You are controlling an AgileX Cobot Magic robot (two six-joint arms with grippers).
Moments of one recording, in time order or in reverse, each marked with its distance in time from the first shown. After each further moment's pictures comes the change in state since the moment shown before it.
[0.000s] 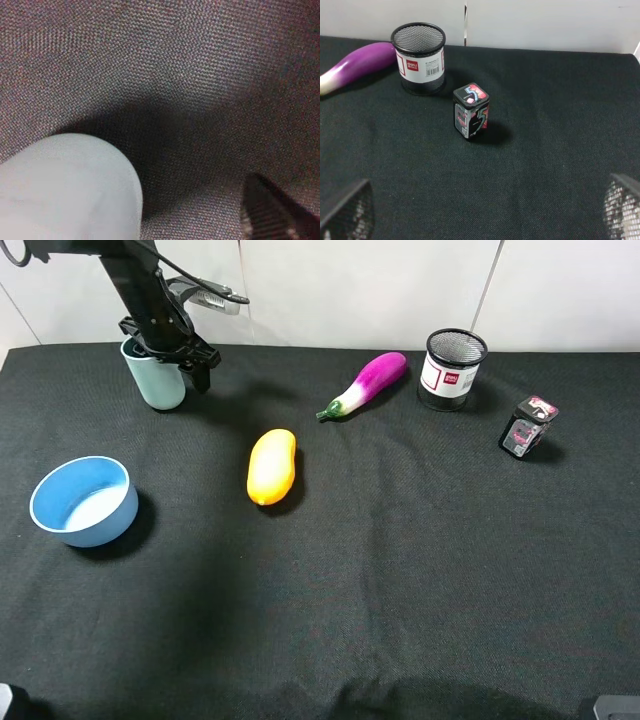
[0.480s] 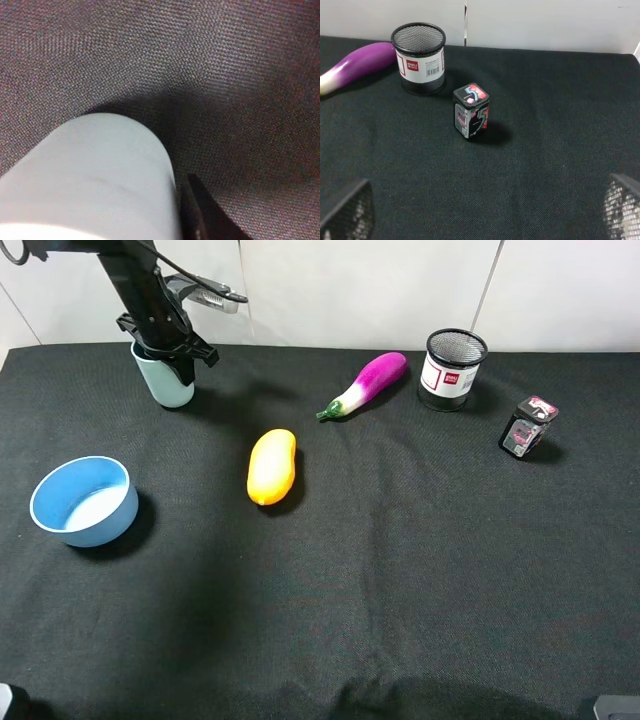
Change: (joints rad) left arm 0.000 0.000 -0.001 0.015 -0.006 0.000; right arm 0.000 0.000 0.000 0.005 0.000 -0.001
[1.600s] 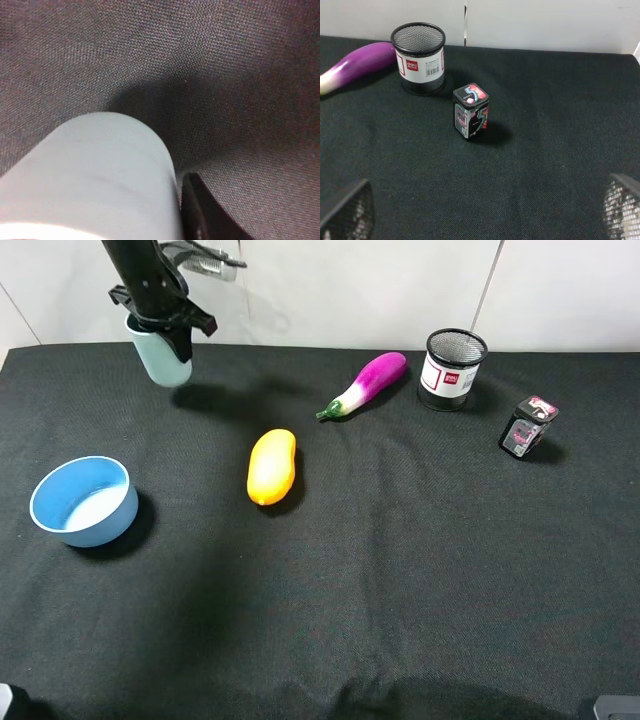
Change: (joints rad) left arm 0.000 0.000 -0.194 -0.010 0.209 -0.036; right arm 0.000 0.000 0.000 -0.005 0.000 -0.001
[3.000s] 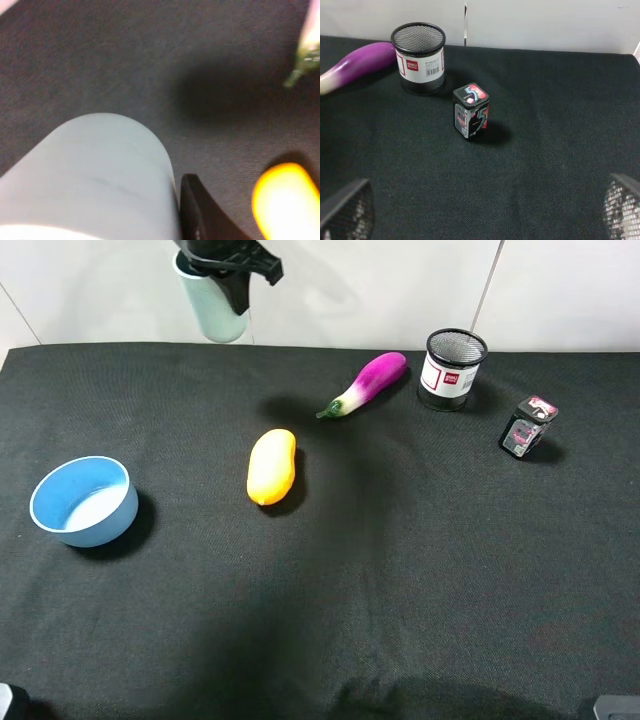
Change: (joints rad) left arm -0.247 -0.117 -0.114 0.043 0.109 -0.094; right arm 0.000 0.000 0.000 0.000 0.000 -0.001
